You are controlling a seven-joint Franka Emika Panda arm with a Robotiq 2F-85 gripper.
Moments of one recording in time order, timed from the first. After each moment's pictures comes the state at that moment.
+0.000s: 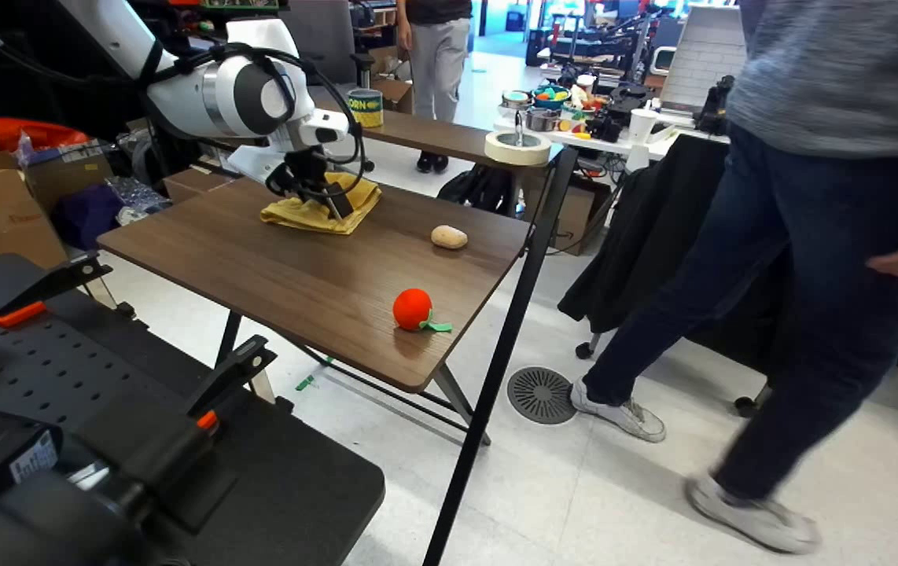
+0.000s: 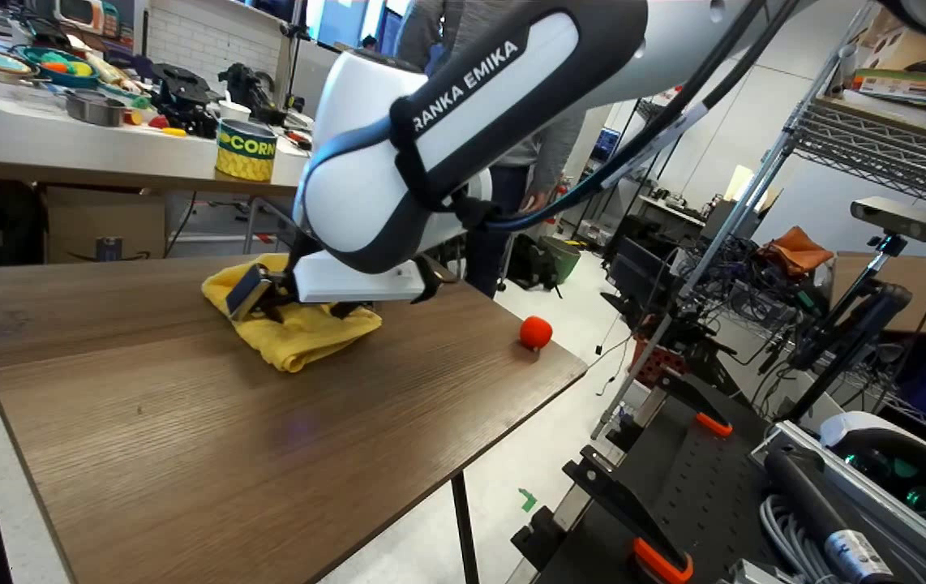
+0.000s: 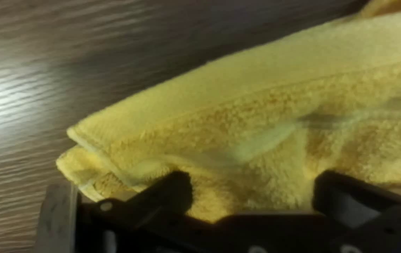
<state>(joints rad) 0.37 1.17 -0.16 -1.37 0.02 2.69 0.47</state>
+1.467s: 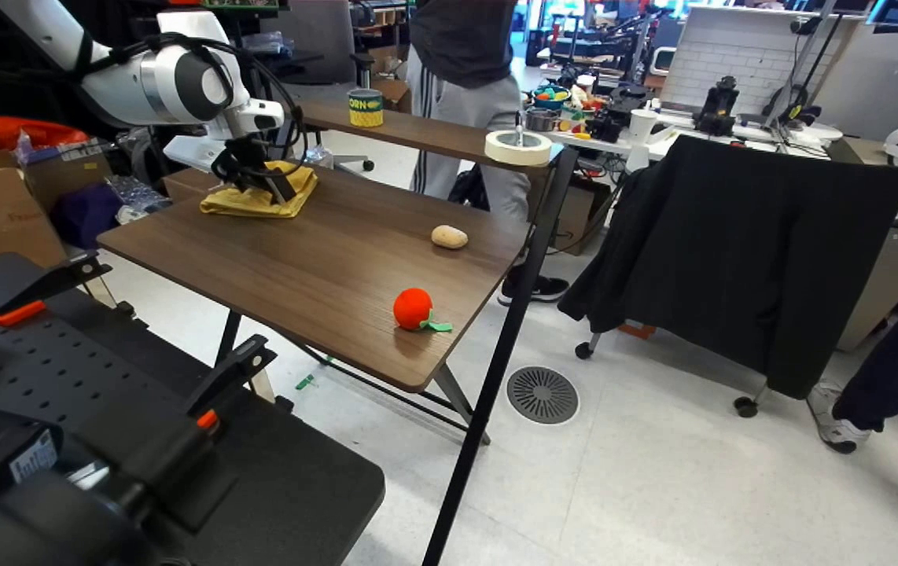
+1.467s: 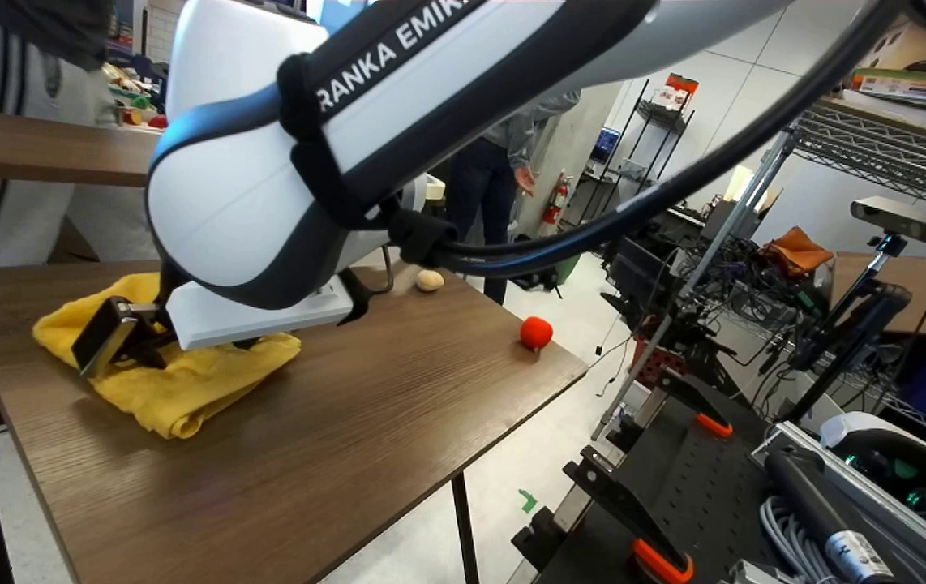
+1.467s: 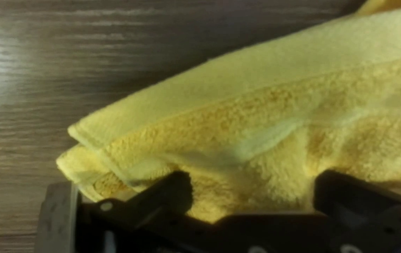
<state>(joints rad) 0.49 1.20 -0.11 -1.28 -0.02 2.62 0.44</state>
